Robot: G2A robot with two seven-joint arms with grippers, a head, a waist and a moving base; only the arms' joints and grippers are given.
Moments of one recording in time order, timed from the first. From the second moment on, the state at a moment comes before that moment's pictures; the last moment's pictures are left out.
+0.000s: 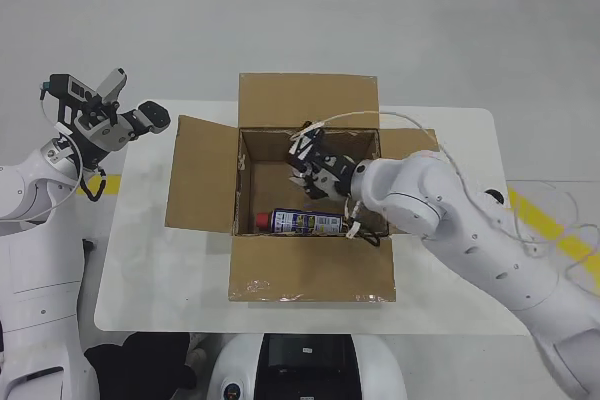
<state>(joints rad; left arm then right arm) 0.93 -1.11 -1.75 -1.41 -0.47 -0.02 -1.03 -0.49 -1.10 0.63 -1.66 -0.71 -0.16 0.82</state>
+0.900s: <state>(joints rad) 0.93 -1.11 -1.75 -1.41 -0.47 -0.02 -1.03 -0.35 -1.31 0.43 -1.25 -0.72 -0.20 0.74</state>
